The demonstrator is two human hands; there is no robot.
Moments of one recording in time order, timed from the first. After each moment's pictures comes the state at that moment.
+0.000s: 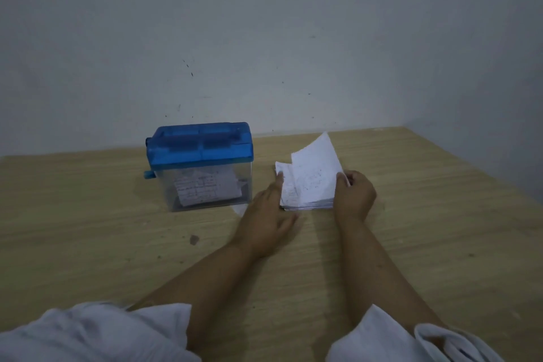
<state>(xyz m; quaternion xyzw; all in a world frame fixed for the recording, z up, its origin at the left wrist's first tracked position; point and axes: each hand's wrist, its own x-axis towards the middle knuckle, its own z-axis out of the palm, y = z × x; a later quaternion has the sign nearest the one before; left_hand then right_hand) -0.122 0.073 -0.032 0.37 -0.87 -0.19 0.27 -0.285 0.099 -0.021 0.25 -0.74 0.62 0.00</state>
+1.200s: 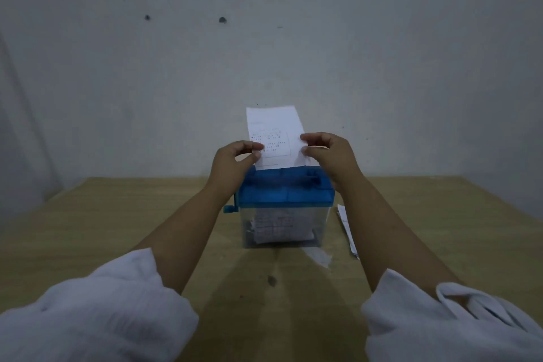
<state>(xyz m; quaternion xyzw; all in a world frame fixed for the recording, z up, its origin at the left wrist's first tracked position) 0.021 -0.047 0.095 0.36 -0.70 -0.33 0.53 -0.164 -0.001 0.116 0.51 -0.56 0.61 -0.23</state>
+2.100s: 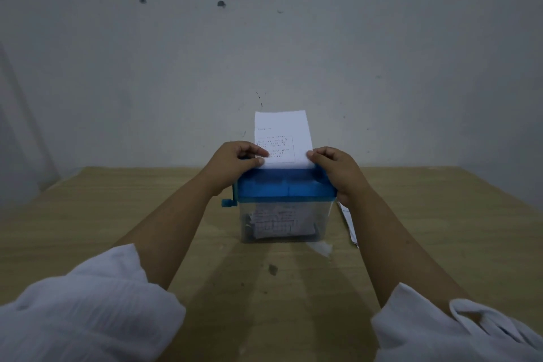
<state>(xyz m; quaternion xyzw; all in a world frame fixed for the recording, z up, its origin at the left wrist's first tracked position) 0.034 -0.047 0.095 0.38 -0.75 -0.38 0.39 -0.168 0.012 0.080 0.47 -0.59 0.58 -0.30</state>
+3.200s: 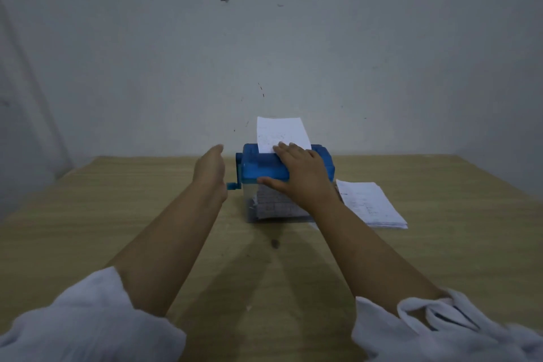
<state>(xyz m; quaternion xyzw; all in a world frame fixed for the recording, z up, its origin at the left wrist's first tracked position) 0.046 0.020 0.094 0.52 -0.36 -0.58 0.52 -0.112 0.036 0.054 0.72 -0.63 0.24 0.16</state>
